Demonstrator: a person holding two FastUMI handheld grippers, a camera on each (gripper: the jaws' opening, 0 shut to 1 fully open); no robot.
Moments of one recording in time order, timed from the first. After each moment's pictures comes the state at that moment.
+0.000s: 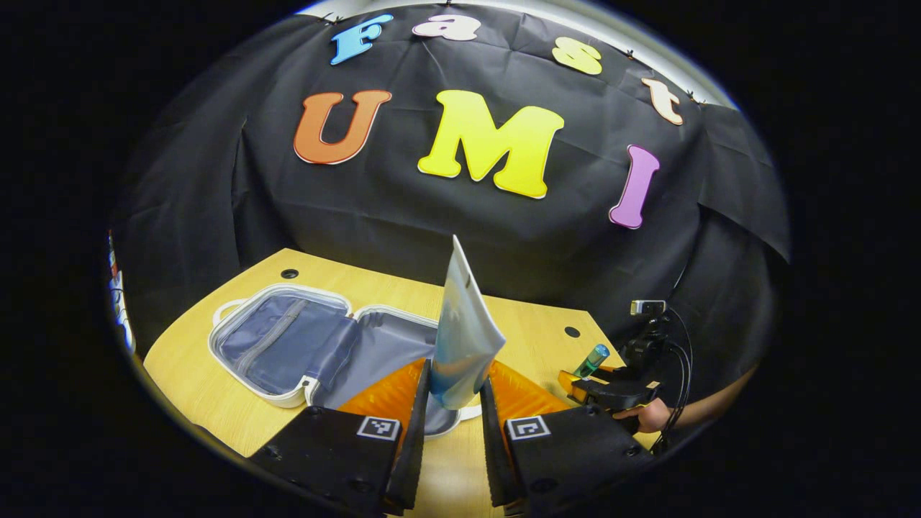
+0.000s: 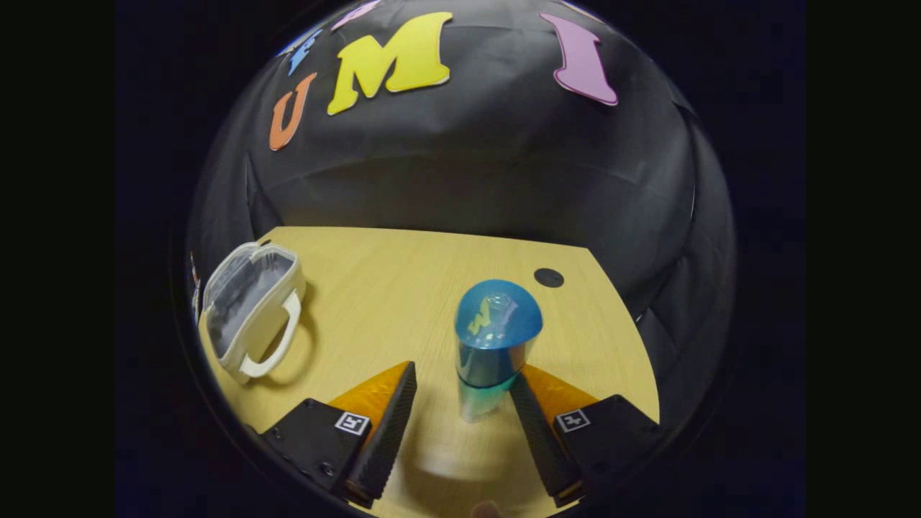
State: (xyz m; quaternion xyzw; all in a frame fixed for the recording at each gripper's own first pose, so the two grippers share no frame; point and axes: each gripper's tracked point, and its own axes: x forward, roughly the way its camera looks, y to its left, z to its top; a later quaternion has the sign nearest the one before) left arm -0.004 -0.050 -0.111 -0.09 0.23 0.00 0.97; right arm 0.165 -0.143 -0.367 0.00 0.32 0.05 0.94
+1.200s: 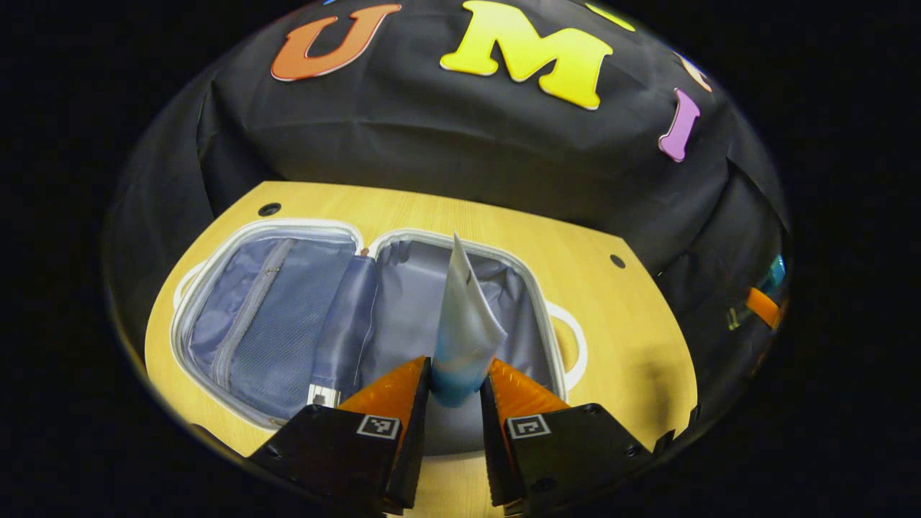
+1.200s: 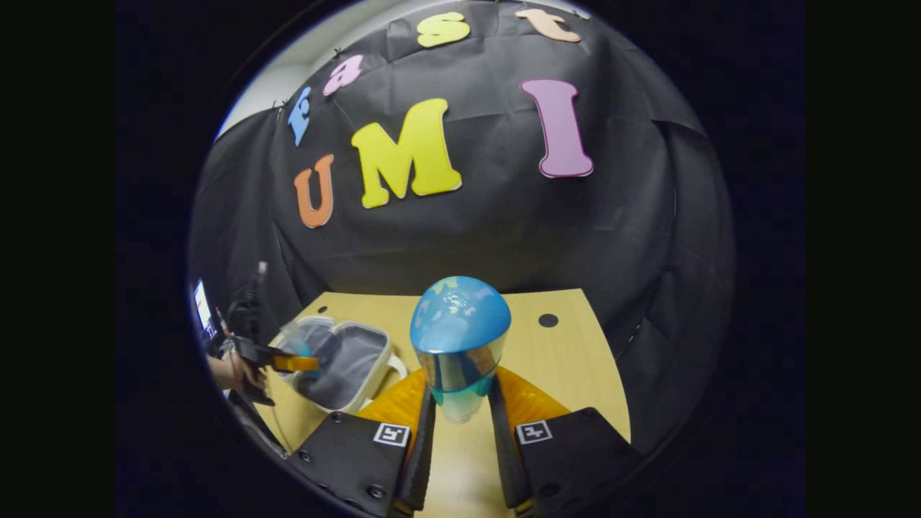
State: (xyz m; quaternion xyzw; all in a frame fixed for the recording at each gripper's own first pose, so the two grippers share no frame) left arm 0.055 0.030 -0.262 -0.08 0.44 -0.04 0.89; right arm 0.034 -0.117 -0.146 0.09 0.25 0.10 0.96
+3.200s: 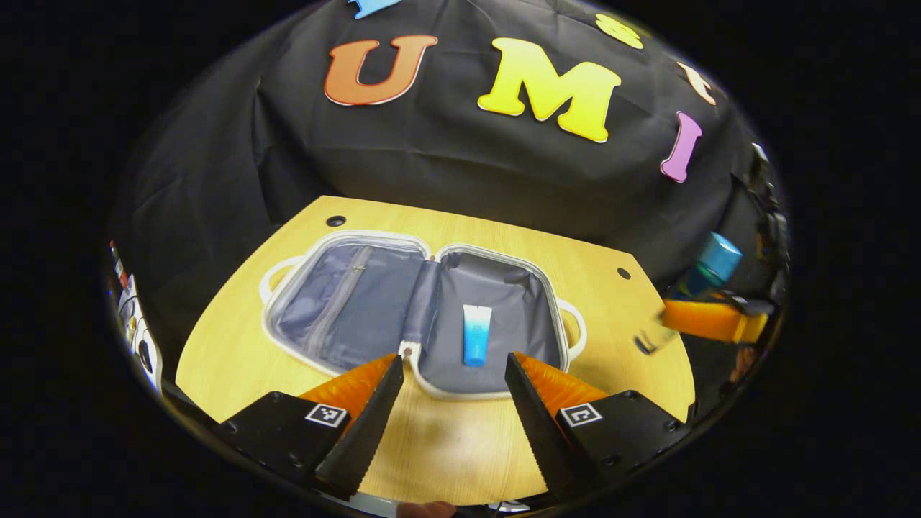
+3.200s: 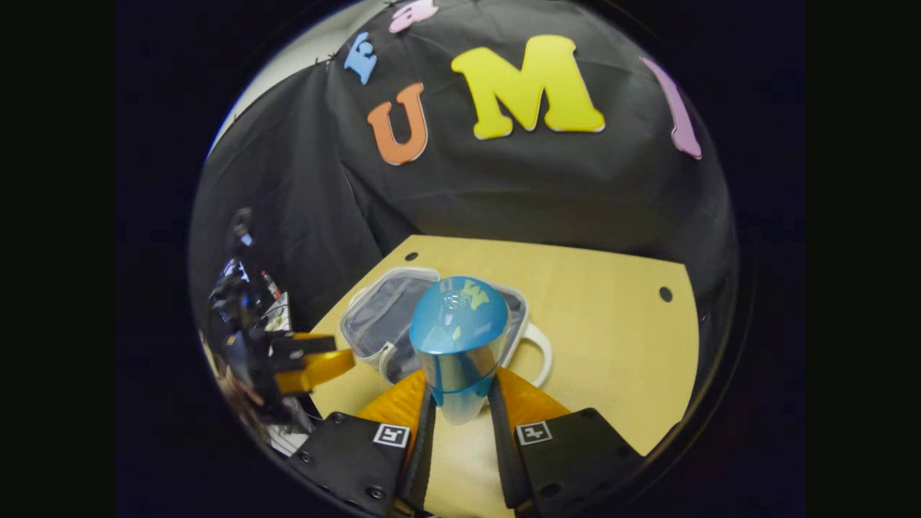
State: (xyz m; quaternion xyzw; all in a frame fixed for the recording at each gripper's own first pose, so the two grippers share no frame) left arm -0.066 0.079 -0.155 -0.08 0.36 0.03 0.93; right arm 0.055 0.118 -0.193 0.07 0.40 0.28 0.87
